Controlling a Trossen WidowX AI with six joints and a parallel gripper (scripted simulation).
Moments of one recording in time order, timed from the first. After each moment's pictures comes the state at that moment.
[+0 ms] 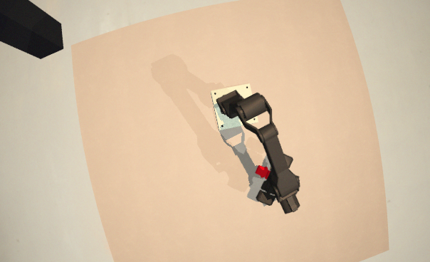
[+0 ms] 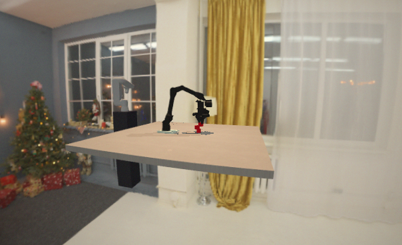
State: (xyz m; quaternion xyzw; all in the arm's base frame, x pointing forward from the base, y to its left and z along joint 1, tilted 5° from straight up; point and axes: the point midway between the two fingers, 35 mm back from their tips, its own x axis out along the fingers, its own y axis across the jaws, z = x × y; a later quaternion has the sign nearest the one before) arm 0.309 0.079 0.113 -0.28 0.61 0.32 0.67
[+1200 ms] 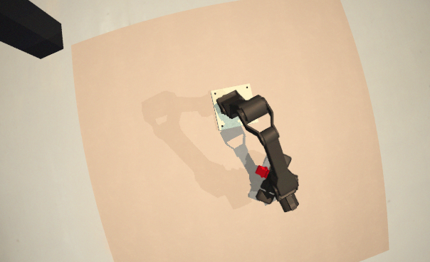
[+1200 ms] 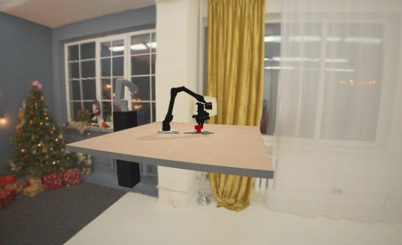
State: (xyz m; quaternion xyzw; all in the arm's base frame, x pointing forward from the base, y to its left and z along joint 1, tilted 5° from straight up) arm 0.309 0.081 0.092 -0.28 0.61 0.33 0.66
